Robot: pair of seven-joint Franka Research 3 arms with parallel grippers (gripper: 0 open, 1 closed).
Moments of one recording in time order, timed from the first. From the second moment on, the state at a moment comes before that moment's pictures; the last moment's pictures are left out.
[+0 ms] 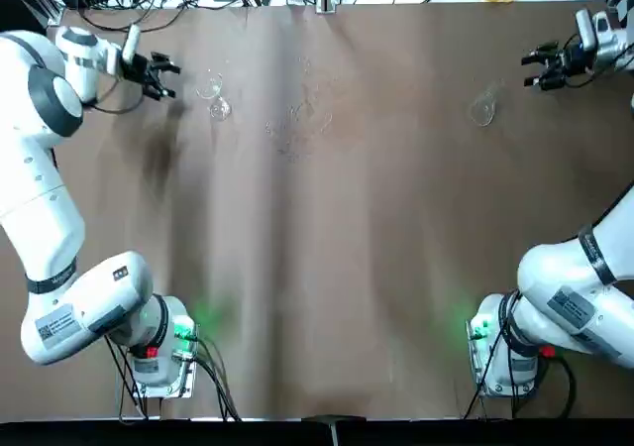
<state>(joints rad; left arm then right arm) 0.46 0.90 -0.11 -1.39 -0.88 1.60 2.16 -0.58 0.66 0.00 -1.59 0.93 1.56 -2.17</state>
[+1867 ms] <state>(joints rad) 0.02 -0.01 -0.14 -1.73 0.02 1.71 0.01 0.05 0.21 0.02 -1.43 0.14 1.58 -0.28</state>
